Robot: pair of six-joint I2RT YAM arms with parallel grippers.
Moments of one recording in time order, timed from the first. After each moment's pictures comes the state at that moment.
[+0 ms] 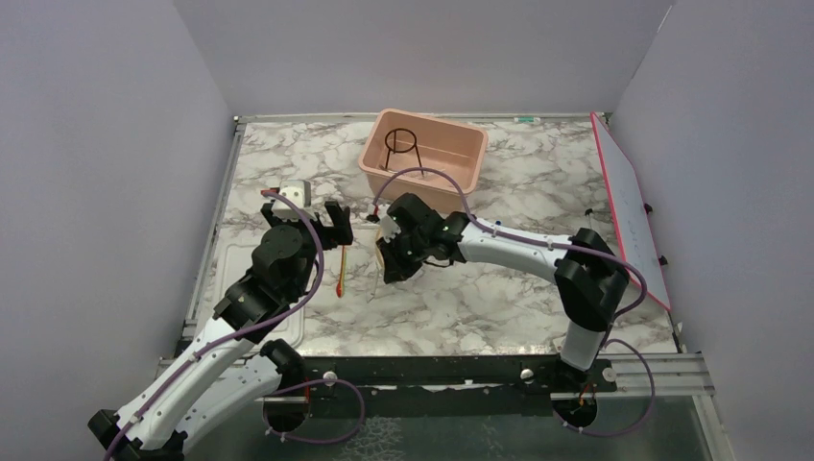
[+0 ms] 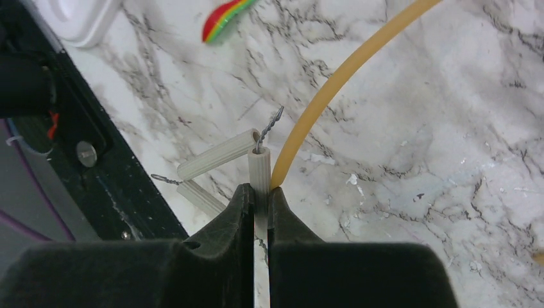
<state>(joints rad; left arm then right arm) -0.68 0.64 0.74 -0.23 -0.55 -0.27 0.96 1.82 1.31 -0.42 -0.27 0.21</state>
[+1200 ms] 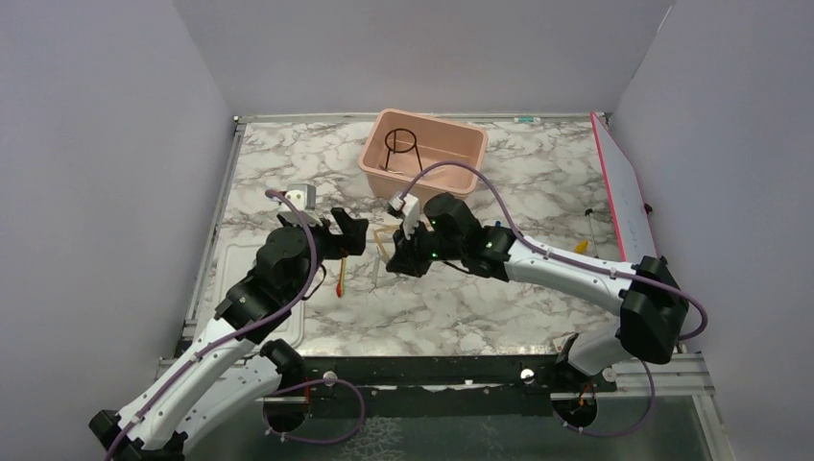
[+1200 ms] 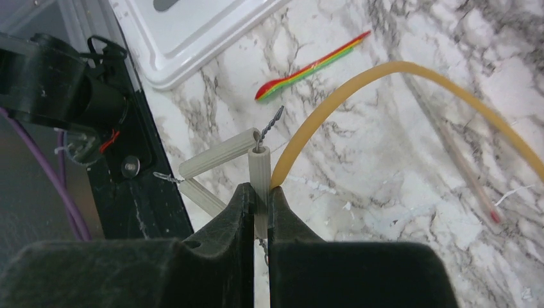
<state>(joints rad) -0.68 0.63 0.72 -0.27 -0.38 -0.44 0.96 1.47 1.05 -0.08 -0.29 0.14</state>
